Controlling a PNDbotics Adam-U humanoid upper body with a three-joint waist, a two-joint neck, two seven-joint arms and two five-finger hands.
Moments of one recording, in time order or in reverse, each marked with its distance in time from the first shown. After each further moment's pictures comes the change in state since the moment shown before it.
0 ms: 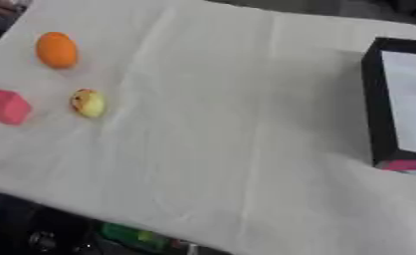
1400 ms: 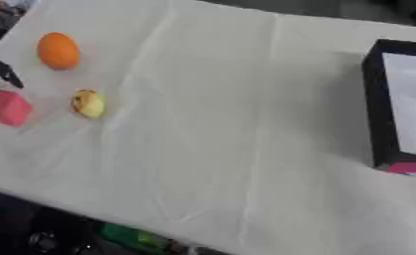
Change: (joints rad) left arm -0.094 -0.138 -0.017 0.151 -0.191 -0.042 0.047; right arm 0.010 0.018 0.006 0.007 -0.004 0.000 0.001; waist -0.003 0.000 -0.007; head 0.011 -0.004
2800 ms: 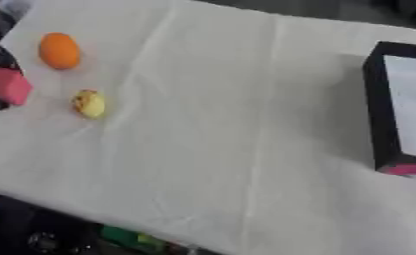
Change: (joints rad) left arm -0.024 -0.001 0.063 -0.137 0.093 0.063 0.086; right arm -0.006 0.002 0.001 0.000 -0.003 -0.005 0.007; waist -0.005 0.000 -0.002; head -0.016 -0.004
